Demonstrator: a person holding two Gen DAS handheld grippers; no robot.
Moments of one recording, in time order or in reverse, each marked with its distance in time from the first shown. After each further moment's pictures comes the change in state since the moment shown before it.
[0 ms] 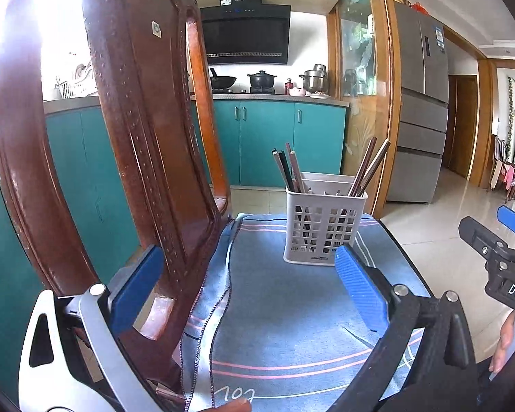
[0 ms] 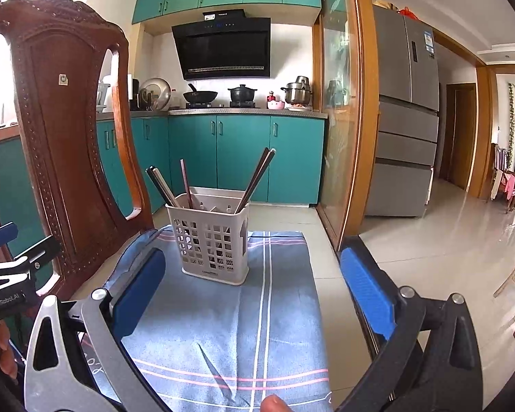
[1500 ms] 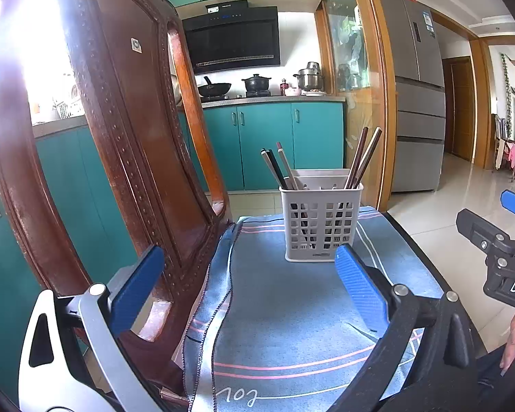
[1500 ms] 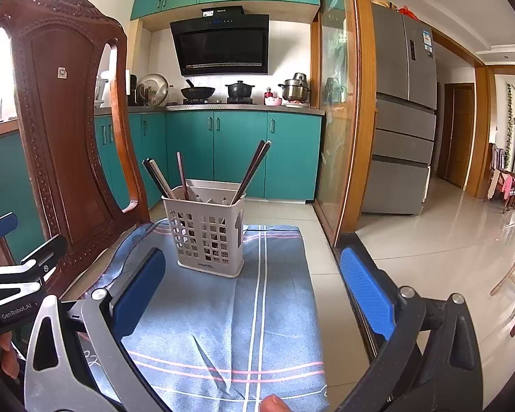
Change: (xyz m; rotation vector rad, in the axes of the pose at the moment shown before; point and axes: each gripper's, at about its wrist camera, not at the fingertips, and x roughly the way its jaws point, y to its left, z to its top) left arm -0.003 -0.026 -0.008 0.082 -0.020 0.037; right arm -0.003 -0.004 -0.007 -0.007 0.019 -0.015
